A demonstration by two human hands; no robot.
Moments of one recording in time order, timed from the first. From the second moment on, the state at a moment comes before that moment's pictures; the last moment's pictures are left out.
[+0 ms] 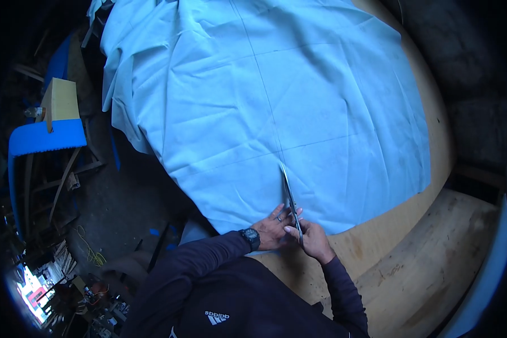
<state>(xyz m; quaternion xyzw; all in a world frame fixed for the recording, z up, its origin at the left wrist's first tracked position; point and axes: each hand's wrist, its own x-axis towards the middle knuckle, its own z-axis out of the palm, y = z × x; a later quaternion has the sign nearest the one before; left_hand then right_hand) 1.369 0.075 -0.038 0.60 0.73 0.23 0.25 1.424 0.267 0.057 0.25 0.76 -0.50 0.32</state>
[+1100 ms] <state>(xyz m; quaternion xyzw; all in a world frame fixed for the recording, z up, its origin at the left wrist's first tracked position) 1.362 0.076 -0.032 0.59 0.71 0.27 0.29 1.152 0.271 0.027 0.23 0.79 -0.51 0.26</state>
